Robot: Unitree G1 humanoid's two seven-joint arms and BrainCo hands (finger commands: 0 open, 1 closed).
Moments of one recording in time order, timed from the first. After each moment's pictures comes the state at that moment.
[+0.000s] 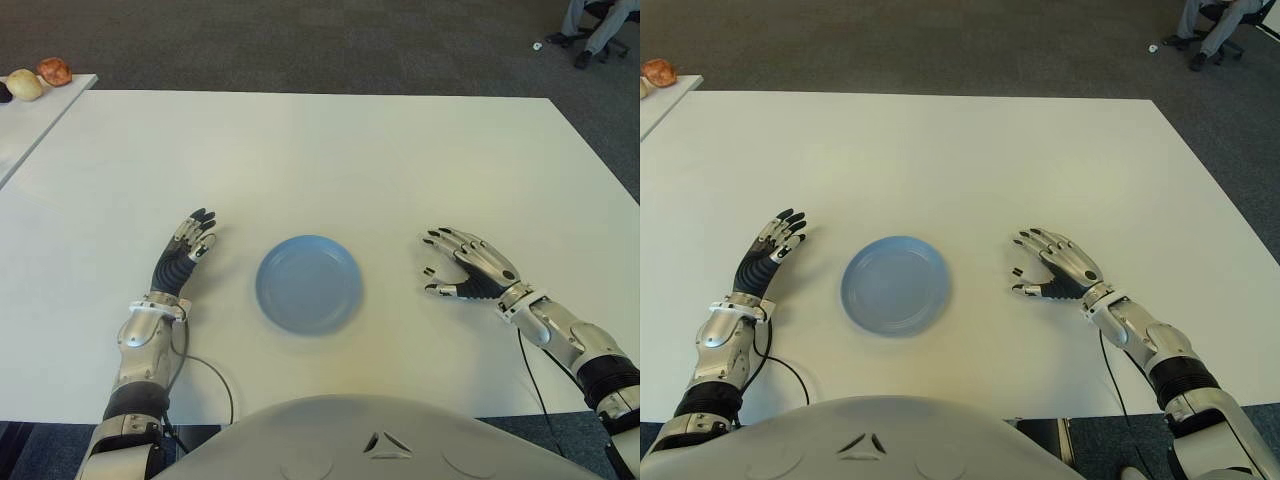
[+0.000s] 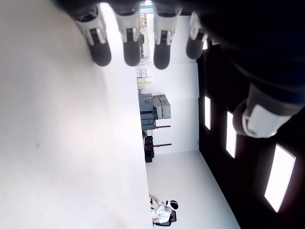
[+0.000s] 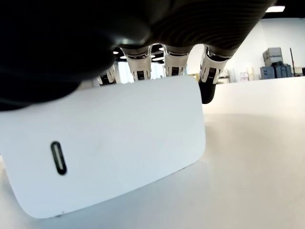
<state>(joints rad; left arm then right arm) 0.10 0.28 0.18 0.60 -0.22 -0.53 -0.40 -0.06 -0.84 0.37 0.53 -0.82 -0.61 -0.43</state>
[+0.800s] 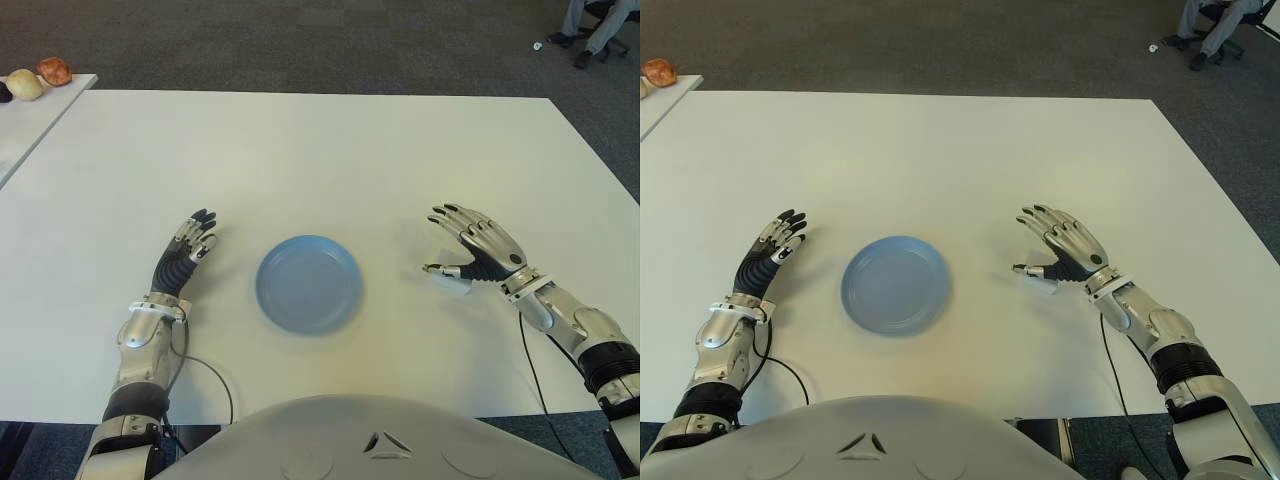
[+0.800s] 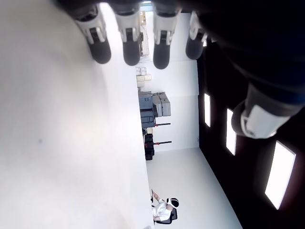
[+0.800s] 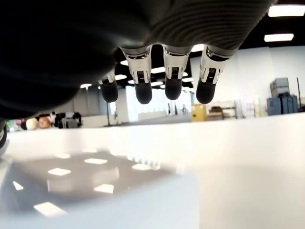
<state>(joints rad) 0.11 0.28 0.18 0.60 -0.22 -0.53 -0.41 -0.11 -0.85 0.32 0.50 -0.85 -0.63 -0.52</state>
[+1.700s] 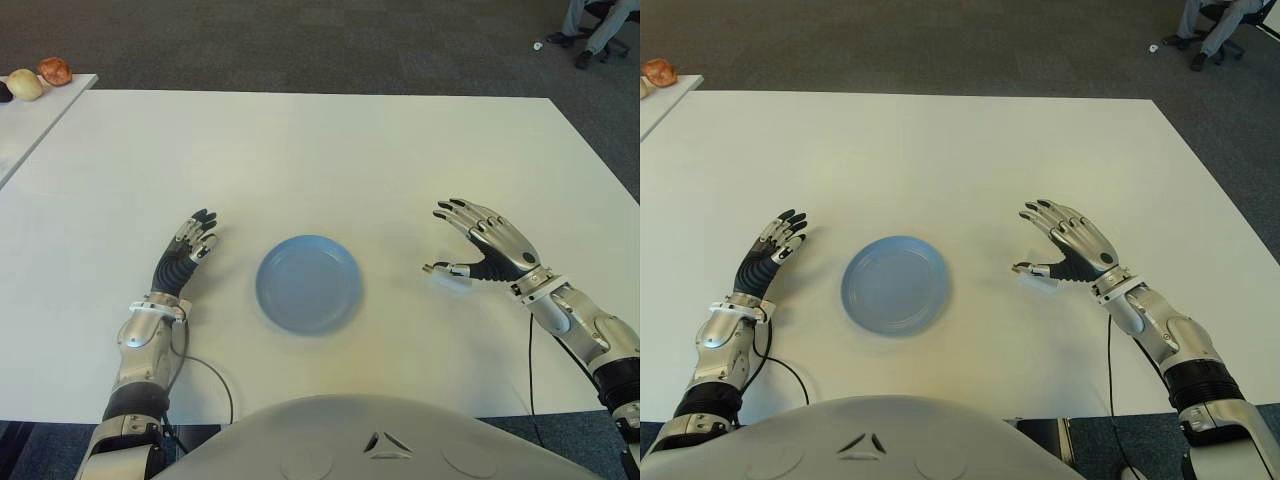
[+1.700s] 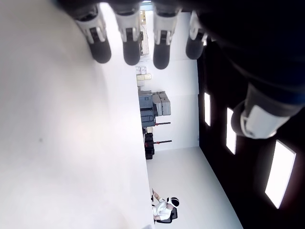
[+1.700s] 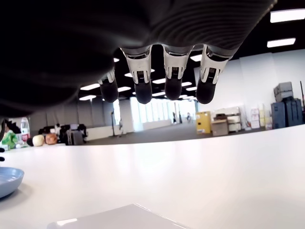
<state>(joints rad) 0.10 0.28 0.18 0.60 -0.22 -0.54 -0.41 0.03 -0.87 0.17 0.29 -0.76 -0.62 -0.34</state>
